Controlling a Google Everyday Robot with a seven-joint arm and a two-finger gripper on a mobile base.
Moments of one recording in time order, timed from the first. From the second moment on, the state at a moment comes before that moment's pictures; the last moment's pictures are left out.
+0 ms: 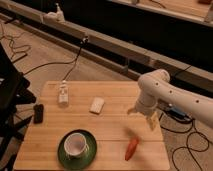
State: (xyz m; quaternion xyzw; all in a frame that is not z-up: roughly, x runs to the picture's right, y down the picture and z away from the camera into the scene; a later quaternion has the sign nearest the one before) arm 0.192 0.182 0.743 -0.20 0.37 0.84 0.34
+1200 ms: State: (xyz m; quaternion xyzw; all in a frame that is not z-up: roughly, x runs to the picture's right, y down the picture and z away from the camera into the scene) arm 0.168 0.259 0.751 -0.32 0.40 0.81 0.29
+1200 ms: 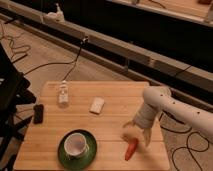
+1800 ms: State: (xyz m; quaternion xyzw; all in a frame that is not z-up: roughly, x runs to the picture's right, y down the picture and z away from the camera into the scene) arm 0.179 0.297 0.775 -0.34 0.43 0.80 0.25
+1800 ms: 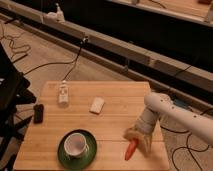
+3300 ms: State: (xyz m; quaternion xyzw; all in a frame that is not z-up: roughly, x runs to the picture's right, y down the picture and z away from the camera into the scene) arm 0.165 0.222 0.783 -0.28 0.41 0.83 0.27
